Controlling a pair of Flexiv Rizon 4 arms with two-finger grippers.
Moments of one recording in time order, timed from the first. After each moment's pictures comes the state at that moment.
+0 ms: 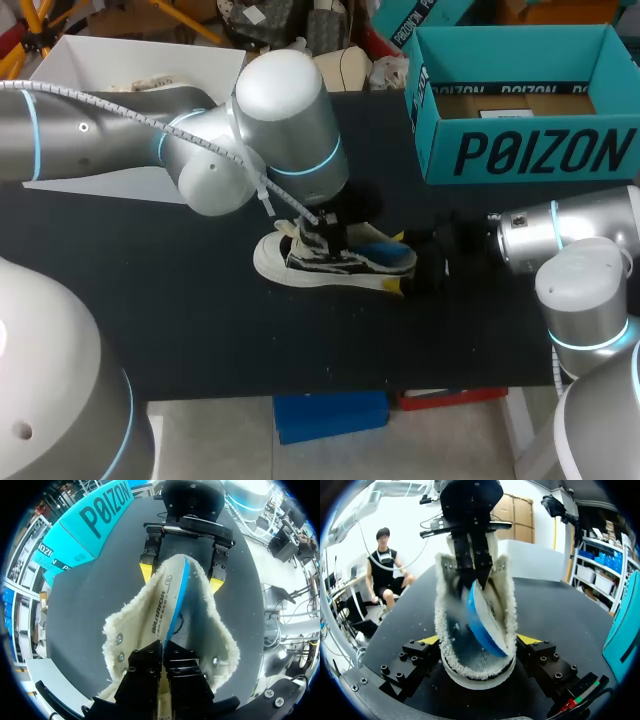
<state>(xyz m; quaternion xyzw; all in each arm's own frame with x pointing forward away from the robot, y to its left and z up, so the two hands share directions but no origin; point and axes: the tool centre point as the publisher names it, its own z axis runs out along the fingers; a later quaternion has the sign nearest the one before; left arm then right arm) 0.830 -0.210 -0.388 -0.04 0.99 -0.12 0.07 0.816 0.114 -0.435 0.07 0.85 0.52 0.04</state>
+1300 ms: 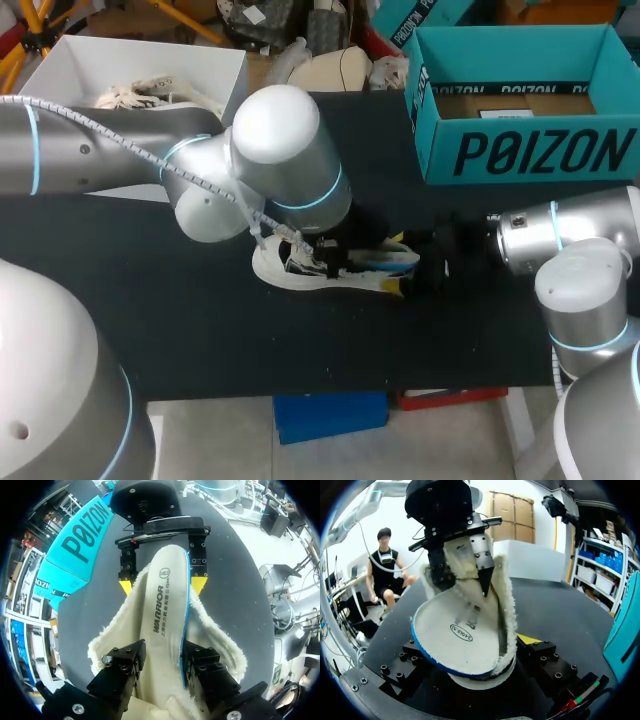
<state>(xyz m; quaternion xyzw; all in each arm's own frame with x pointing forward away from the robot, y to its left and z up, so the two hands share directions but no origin) 0.812 -0.221 -0.400 0.06 0.98 -0.13 0.12 0.814 0.115 -0.435 0.07 0.85 0.52 0.04</state>
